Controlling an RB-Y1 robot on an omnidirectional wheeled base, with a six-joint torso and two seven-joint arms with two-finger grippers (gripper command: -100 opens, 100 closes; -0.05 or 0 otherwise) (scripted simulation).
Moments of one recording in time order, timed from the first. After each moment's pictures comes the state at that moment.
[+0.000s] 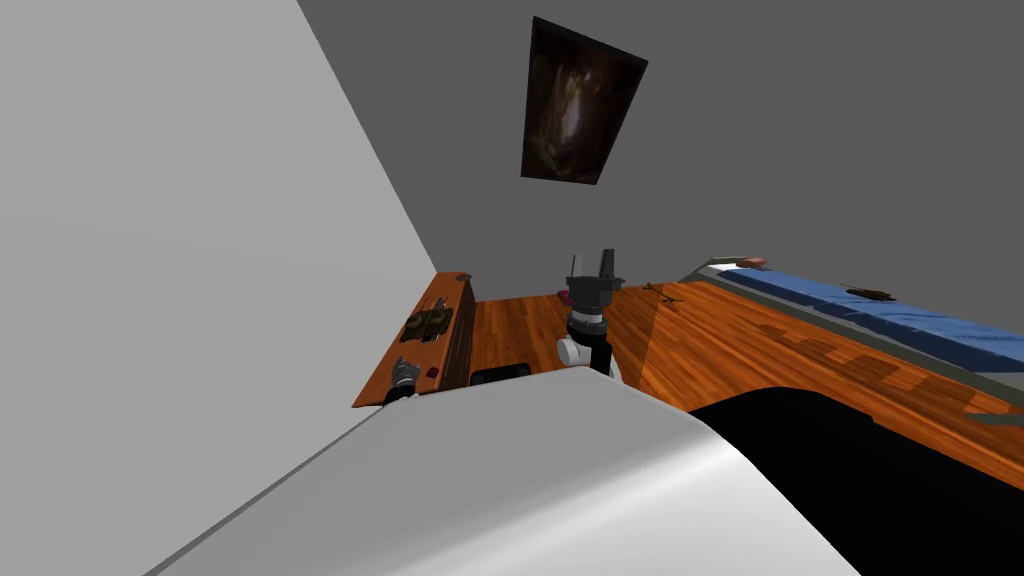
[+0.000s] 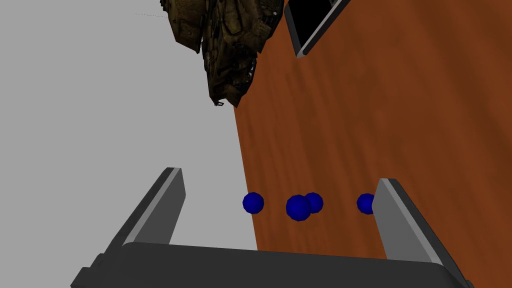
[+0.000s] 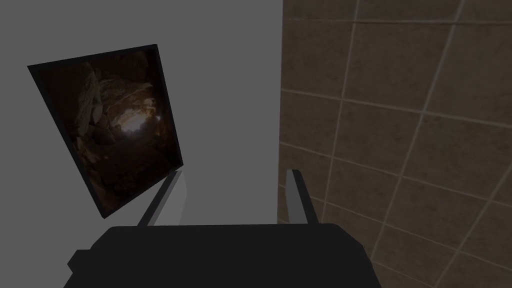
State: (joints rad) left arm 0.02 0.26 0.23 -0.52 0.30 -0.52 0.36; right arm 0.45 -0.04 0.07 -2.38 0.05 -0.63 -0.17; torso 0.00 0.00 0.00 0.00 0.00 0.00
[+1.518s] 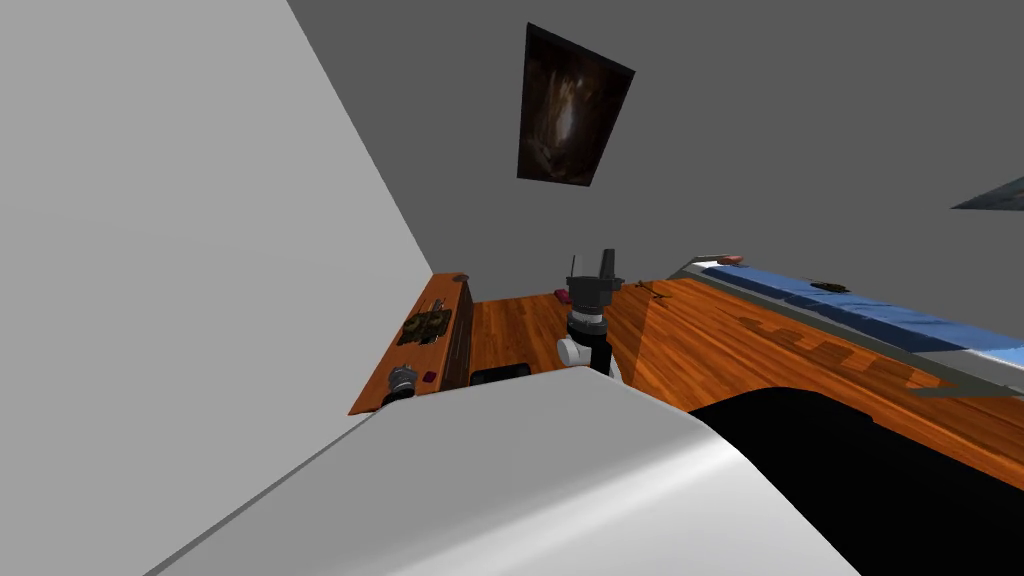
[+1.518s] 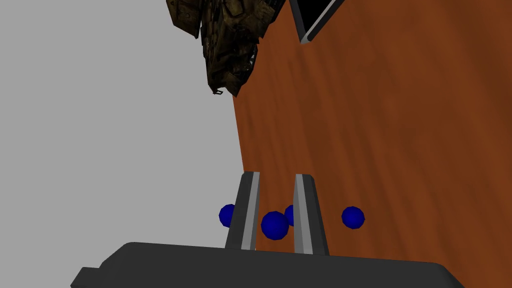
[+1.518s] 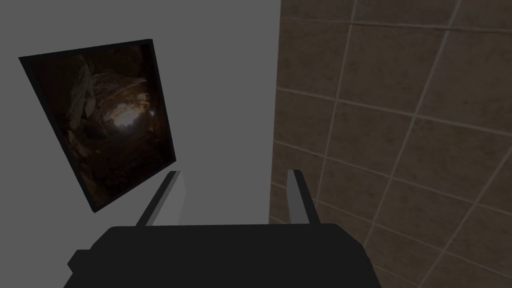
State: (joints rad) left arm 0.06 0.25 0.20 -0.55 0.45 -0.53 0.28; right arm 0.45 -0.03 0.07 -2.38 0.05 -0.63 -0.17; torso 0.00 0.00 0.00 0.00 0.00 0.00
